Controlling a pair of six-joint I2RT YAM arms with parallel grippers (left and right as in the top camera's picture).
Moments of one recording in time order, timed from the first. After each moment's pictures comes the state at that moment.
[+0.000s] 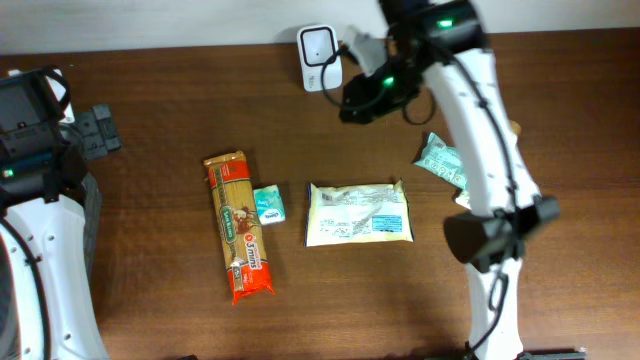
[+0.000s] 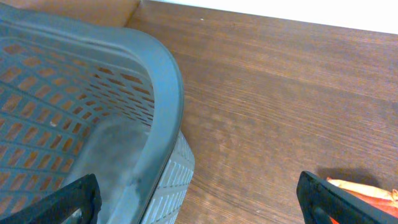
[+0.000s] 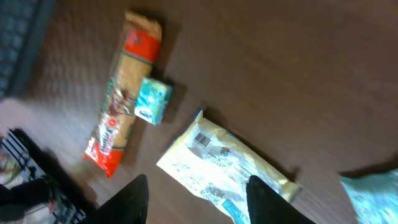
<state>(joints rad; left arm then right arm) 0.28 1.45 1.52 -0.81 -0.23 0.07 0.30 2.23 2.68 -1.69 -0.43 -0.16</state>
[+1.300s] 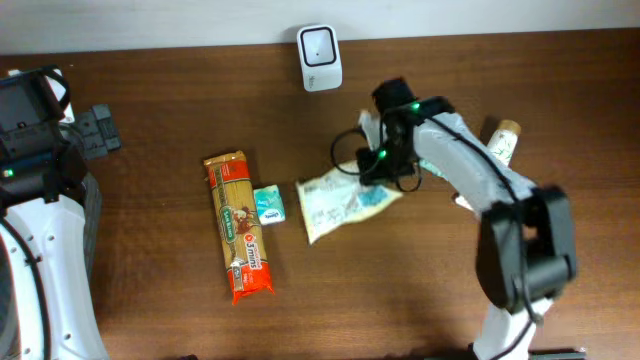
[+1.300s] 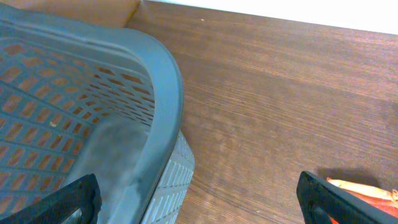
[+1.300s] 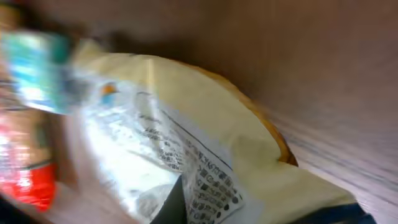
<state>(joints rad) 0.28 1.45 1.52 -0.81 -0.23 0.07 0.31 1.94 1.55 -1.01 -0.35 0.07</state>
